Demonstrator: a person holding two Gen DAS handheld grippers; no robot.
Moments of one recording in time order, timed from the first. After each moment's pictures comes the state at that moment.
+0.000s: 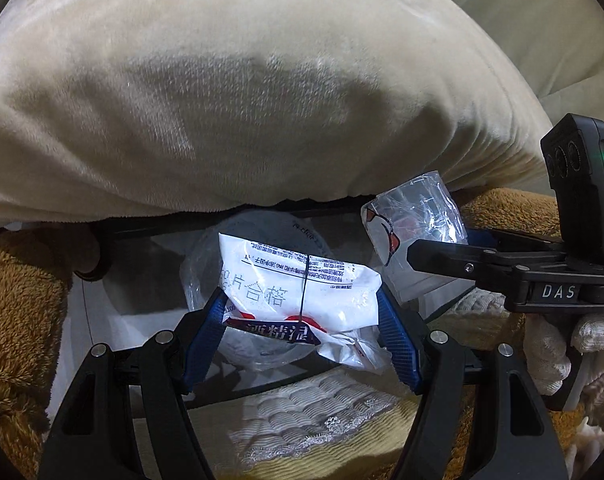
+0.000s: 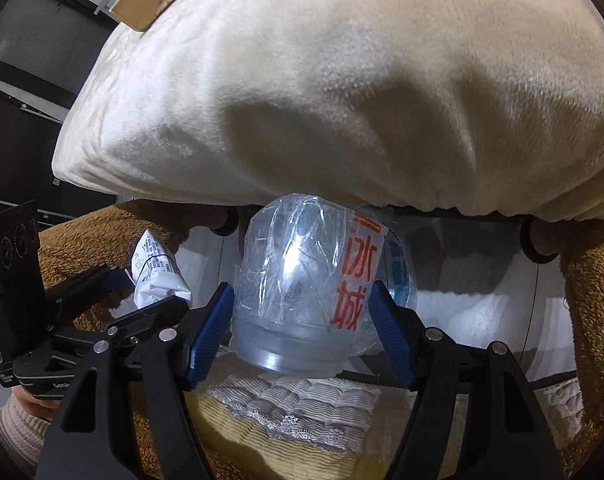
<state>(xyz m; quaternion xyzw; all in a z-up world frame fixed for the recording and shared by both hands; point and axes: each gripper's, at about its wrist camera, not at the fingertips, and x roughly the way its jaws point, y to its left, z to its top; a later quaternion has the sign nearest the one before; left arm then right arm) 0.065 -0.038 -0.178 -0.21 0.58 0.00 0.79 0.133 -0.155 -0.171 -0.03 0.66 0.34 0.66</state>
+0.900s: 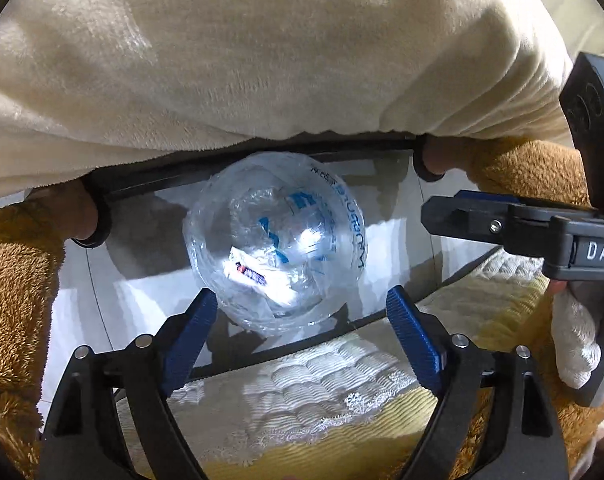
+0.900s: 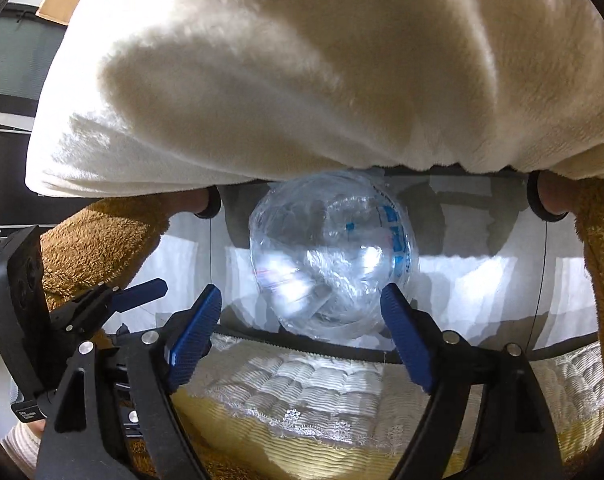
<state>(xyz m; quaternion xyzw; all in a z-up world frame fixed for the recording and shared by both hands) 0.074 -0.046 -0.217 -0.19 0.65 0.00 0.73 0.143 -0.152 -0.208 -0.02 0.71 0.31 0.63</state>
